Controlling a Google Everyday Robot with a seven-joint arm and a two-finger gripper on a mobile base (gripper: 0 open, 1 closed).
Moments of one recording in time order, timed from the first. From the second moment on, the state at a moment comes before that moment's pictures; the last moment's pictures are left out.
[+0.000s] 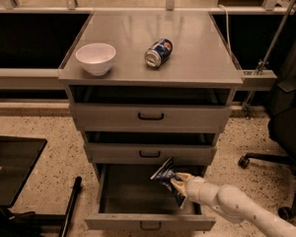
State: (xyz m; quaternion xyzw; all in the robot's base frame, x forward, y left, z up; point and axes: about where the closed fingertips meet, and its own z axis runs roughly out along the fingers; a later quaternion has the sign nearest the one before) arm 0.583 -0.144 0.379 -0.38 0.77 0.16 0.48
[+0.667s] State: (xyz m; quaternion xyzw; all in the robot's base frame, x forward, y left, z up) arm 0.585 -0.160 0.447 -0.38 0.75 0.16 0.52
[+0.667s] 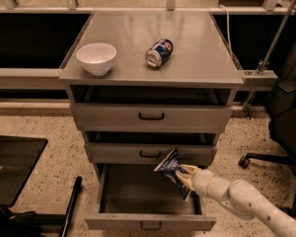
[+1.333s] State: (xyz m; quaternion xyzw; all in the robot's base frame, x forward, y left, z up) arm 0.555 -0.155 0.514 -0.40 0.71 0.12 0.57
